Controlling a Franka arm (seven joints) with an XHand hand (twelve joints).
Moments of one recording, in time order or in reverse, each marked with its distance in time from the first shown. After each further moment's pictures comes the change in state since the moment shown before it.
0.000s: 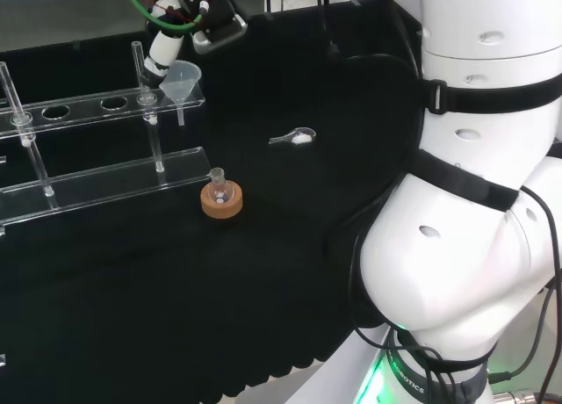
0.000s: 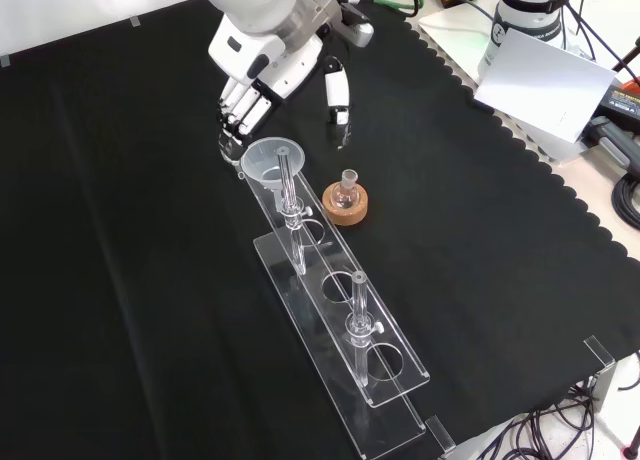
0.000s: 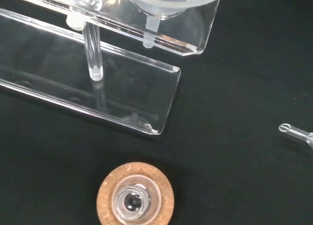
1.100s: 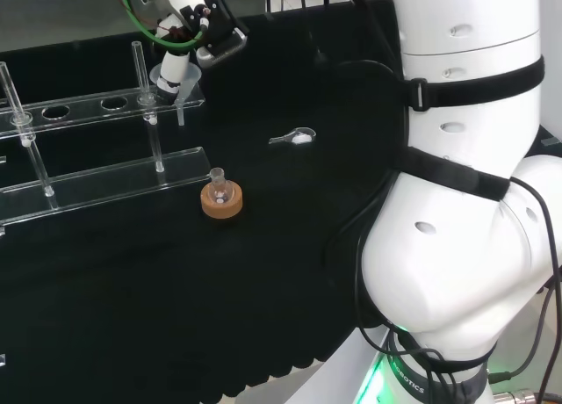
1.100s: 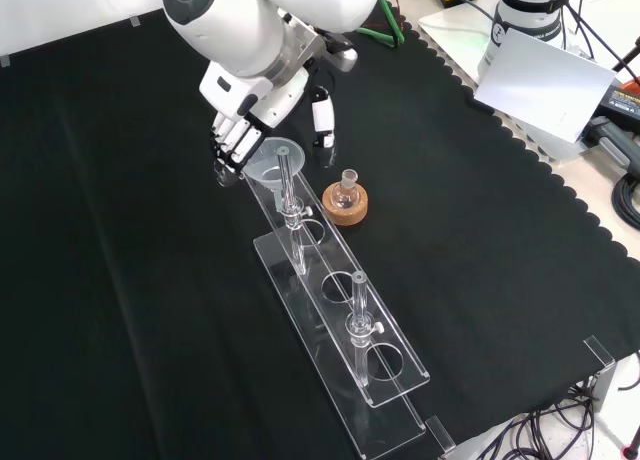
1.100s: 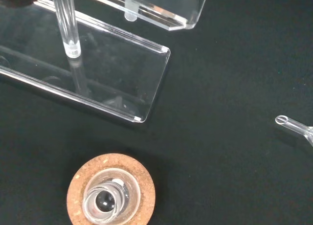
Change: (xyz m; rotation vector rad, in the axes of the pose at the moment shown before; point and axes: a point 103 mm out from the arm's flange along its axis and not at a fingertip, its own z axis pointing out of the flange) arm -0.007 0.033 0.026 0.058 -0.046 -0.004
